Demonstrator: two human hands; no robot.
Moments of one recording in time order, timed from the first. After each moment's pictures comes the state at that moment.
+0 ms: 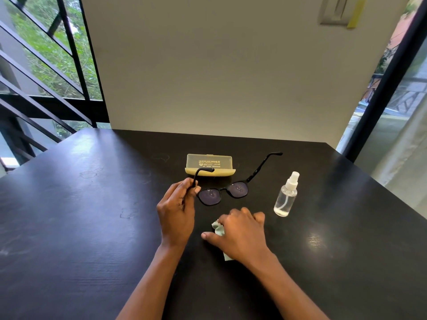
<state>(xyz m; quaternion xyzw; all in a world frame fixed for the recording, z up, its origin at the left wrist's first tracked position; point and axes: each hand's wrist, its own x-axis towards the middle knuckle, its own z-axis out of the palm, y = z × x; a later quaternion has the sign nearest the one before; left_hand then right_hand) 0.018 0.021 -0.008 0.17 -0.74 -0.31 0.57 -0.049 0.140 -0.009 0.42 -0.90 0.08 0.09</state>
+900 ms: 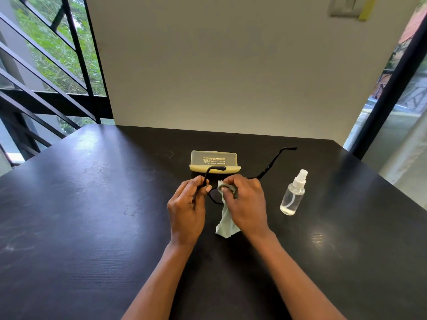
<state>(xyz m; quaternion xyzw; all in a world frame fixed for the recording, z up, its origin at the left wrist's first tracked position) 0.013 0.026 -0.011 0.16 -0.74 -0.32 0.57 -0.073 0.115 0.004 0.39 -0.80 0.41 0.18</state>
